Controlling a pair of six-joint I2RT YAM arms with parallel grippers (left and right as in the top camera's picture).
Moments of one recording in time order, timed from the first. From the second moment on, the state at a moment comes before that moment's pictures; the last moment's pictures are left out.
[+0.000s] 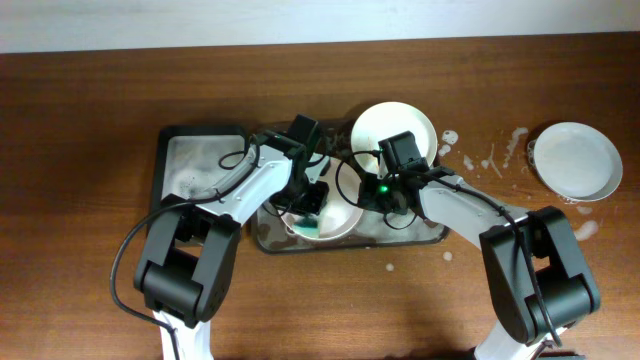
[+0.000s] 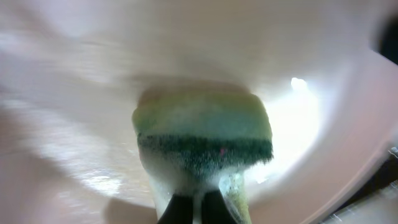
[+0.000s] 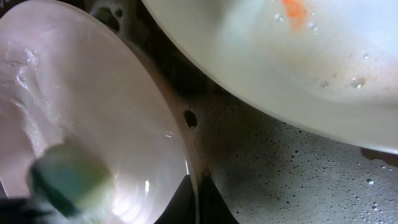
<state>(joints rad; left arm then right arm) -0.48 2.04 1.43 -0.90 0.23 -0.10 0.34 1.84 0.99 -0.29 -0.30 0.55</state>
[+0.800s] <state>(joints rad) -0.49 2.03 1.42 -0.74 0.17 -0.15 0.34 1.84 0.99 -0.29 -0.31 0.56</state>
